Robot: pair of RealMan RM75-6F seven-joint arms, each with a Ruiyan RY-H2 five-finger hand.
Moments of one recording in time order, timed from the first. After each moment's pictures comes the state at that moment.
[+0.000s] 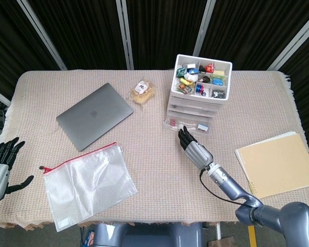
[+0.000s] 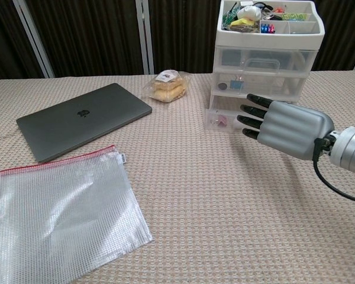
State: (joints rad) left arm -0.10 -1.11 -0.02 -1.65 1.54 1.49 -0.06; right arm 0.75 -1.69 -0.08 -1.00 -1.50 1.12 -1.07
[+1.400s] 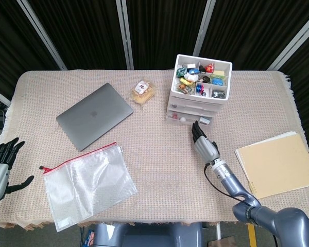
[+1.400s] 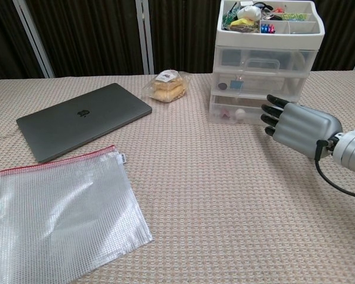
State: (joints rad) left arm -0.10 -1.10 -0.03 -1.67 1.52 1.47 -0.06; right arm 0.70 -1.78 0.02 -0.83 -1.44 1.04 -1.18
